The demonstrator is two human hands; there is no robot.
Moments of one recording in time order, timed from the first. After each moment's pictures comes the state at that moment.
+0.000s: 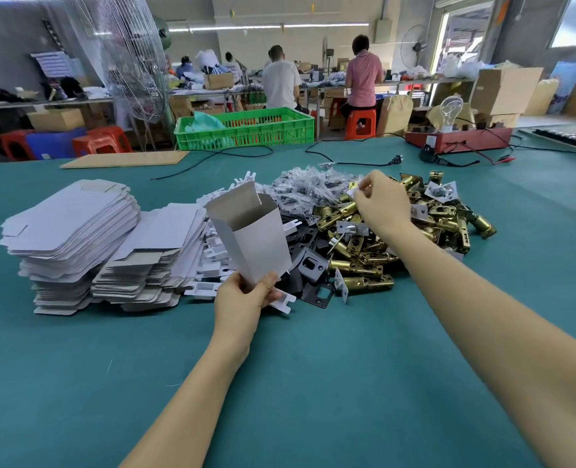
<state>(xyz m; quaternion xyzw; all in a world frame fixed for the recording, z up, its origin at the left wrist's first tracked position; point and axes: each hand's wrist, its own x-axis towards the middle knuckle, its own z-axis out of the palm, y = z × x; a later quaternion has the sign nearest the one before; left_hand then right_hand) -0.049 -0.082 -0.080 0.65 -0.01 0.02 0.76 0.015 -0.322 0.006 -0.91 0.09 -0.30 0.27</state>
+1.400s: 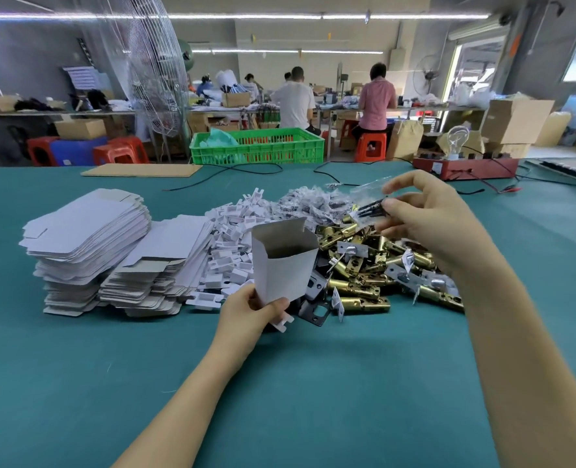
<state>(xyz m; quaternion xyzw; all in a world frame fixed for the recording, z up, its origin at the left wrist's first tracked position) -0.055 -0.082 -0.076 0.75 -0.05 0.01 0.66 -0.095 -0.323 0.070 -0.77 -0.02 -0.19 0.61</state>
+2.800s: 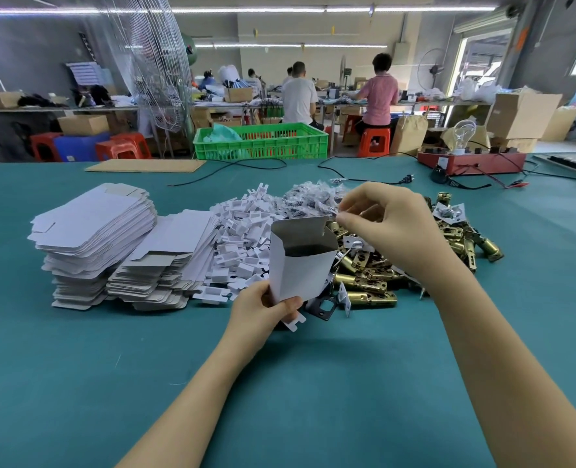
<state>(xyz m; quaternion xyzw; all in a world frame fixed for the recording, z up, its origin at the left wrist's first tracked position) -0.059 -0.084 -0.072 0.75 -0.10 -0.01 0.66 -0.089 -0.284 0.056 -0.87 -0.15 -0.27 0.39</state>
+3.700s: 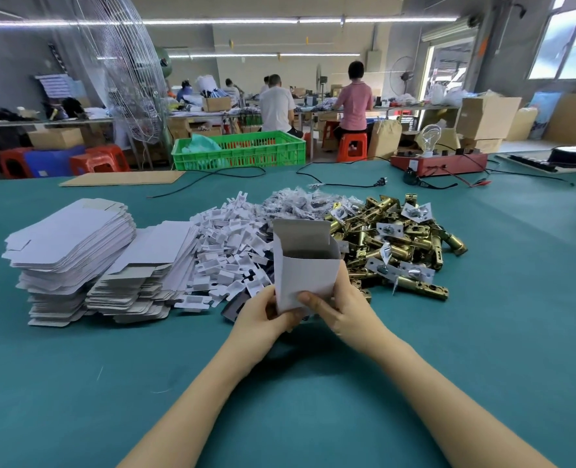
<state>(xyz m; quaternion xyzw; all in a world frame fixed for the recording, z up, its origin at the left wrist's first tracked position) -0.072 -0.102 -0.073 0.73 -0.20 -0.07 0.65 -0.104 -0.273 -0.052 -0.81 -0.15 -0.14 0.56</state>
